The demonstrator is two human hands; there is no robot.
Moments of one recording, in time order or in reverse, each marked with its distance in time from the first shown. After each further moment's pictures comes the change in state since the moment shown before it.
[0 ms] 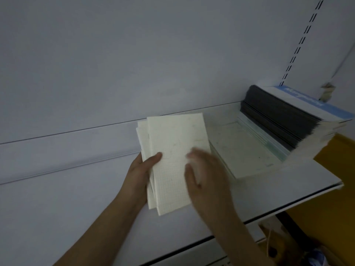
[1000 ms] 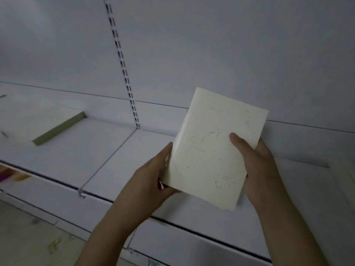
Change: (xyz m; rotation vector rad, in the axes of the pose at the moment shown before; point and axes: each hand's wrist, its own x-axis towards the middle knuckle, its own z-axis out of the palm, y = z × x) left_hand -0.179 0.060 -0.127 1.222 0.452 0.458; right_hand 0.029 -0.125 0.071 1.079 -0.446 0.435
